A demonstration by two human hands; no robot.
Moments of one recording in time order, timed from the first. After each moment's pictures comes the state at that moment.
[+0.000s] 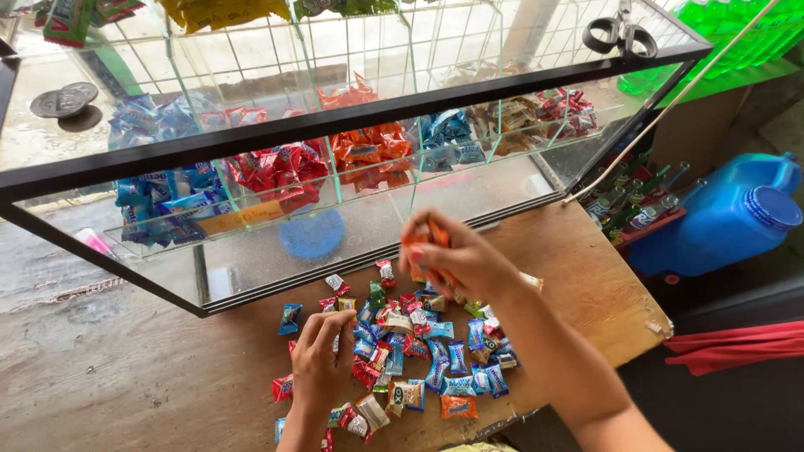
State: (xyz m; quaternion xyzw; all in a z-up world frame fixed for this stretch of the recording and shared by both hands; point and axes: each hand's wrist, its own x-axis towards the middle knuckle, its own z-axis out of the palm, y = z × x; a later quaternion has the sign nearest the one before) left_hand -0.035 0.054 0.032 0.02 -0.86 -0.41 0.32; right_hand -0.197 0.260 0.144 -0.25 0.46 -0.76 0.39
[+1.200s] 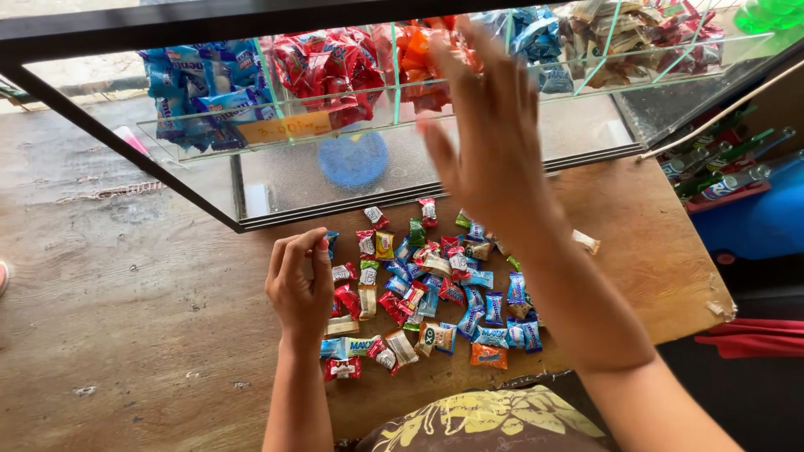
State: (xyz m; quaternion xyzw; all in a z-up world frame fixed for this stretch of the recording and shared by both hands) left_hand -0.026 0.007 0.041 0.11 -0.81 -0.37 0.44; right_hand -0.183 0.186 0.201 -0.46 0.79 -0.22 -0.34
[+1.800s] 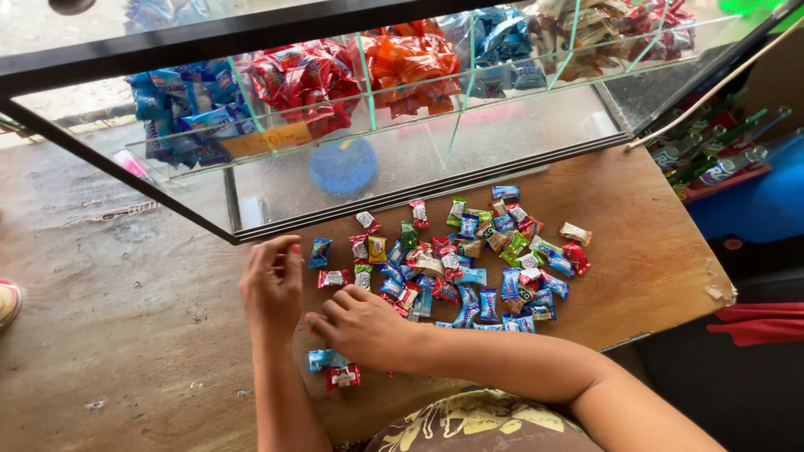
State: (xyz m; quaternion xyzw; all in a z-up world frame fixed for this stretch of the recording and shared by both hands) left_hand -0.022 -0.021 0.038 0.20 -0.81 -0.41 0.36; right_hand -0.050 0.145 0.022 -0.65 0.74 -0.15 -0.11
